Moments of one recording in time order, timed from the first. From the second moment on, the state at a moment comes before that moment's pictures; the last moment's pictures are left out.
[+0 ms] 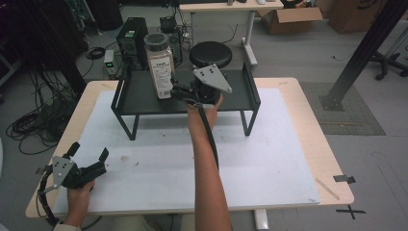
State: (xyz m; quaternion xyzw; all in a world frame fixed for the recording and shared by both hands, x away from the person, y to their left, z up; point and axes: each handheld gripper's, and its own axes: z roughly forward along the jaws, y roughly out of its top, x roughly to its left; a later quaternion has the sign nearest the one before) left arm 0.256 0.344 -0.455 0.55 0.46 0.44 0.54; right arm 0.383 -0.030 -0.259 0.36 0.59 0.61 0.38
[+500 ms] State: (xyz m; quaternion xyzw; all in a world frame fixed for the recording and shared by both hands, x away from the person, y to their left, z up) left arm 0.256 0.343 -0.455 0.55 0.46 0.44 0.54; right arm 0.351 -0.082 -0.280 0.36 0.57 0.62 0.41
